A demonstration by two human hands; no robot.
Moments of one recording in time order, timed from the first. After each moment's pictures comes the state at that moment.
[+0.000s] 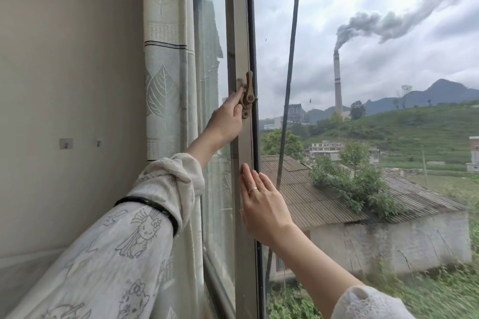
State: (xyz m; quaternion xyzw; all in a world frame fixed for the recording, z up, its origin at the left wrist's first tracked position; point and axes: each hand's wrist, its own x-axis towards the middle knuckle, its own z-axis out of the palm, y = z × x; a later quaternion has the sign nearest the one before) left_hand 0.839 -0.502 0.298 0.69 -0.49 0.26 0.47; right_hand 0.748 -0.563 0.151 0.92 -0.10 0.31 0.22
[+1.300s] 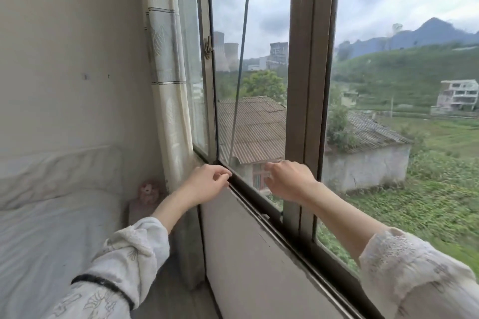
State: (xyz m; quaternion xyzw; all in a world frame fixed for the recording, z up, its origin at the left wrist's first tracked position) left_hand 0.341 -0.190 0.035 0.81 -0.46 -0.01 0.35; right_hand 0.203 -0.339 0.045 0.96 -0.20 0.19 0.06
